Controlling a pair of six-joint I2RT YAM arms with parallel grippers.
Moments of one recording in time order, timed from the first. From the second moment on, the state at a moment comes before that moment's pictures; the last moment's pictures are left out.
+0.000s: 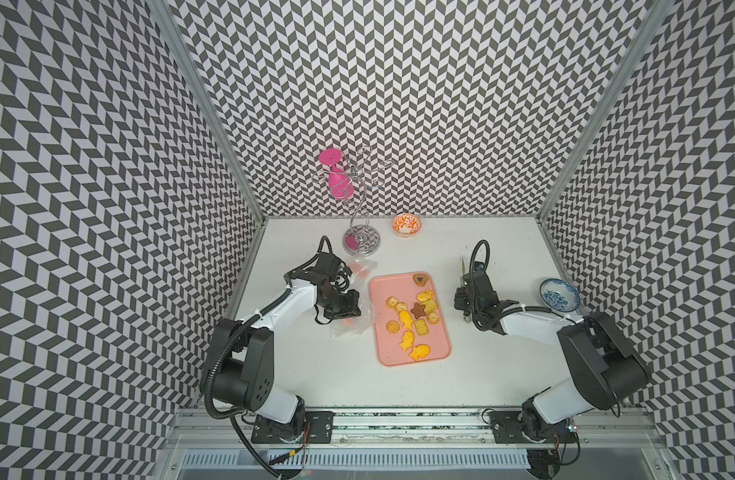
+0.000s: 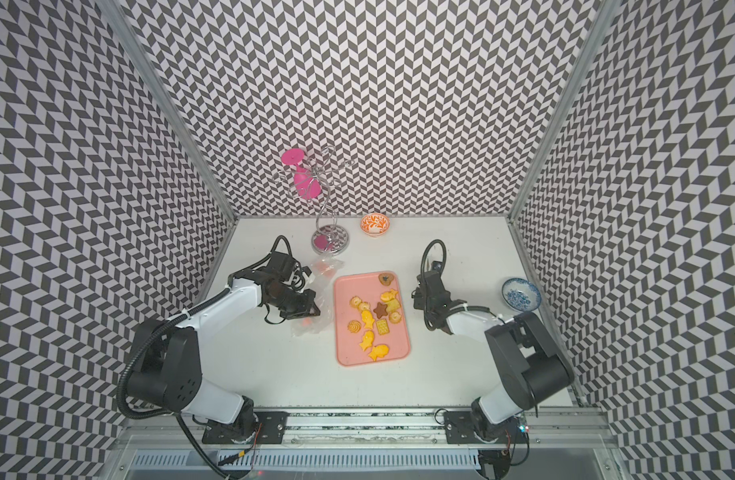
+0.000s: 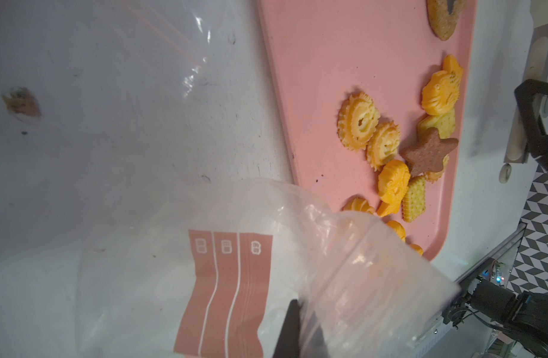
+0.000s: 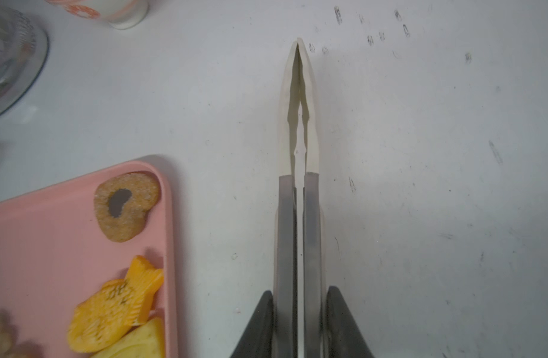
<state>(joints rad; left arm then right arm) -0.29 1.52 1.01 -0.75 0.47 -0.28 0.43 1.52 0.68 0.05 0.26 0.43</state>
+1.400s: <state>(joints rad) -0.29 1.57 1.03 -0.75 0.47 -0.25 0.51 1.25 0.87 -0.61 -0.24 0.03</state>
